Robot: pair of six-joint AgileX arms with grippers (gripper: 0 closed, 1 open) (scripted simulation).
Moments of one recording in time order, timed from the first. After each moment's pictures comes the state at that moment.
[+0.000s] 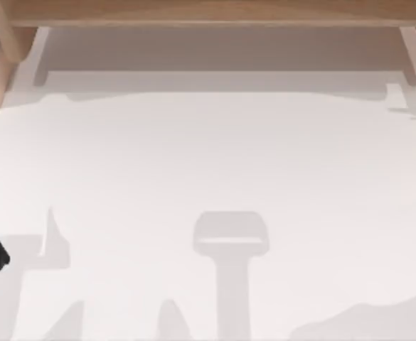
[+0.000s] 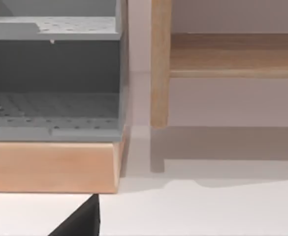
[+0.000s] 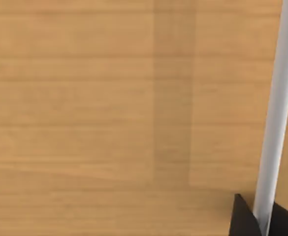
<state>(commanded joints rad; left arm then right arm) 0.00 0.00 0.00 0.00 0.00 0.00 -0.49 2.25 0.98 1.27 -0.45 -1.55</state>
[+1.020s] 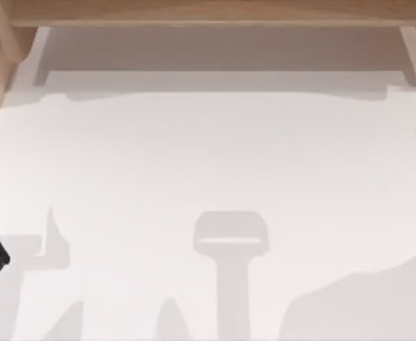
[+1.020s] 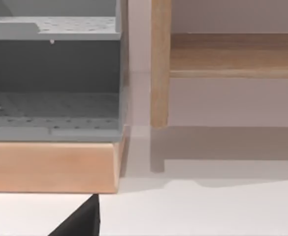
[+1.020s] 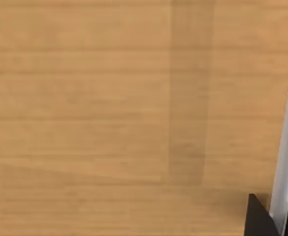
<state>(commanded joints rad) 0.00 0.00 0.00 0.00 0.00 0.00 -0.44 2.37 1.26 1.11 -0.39 -1.55</state>
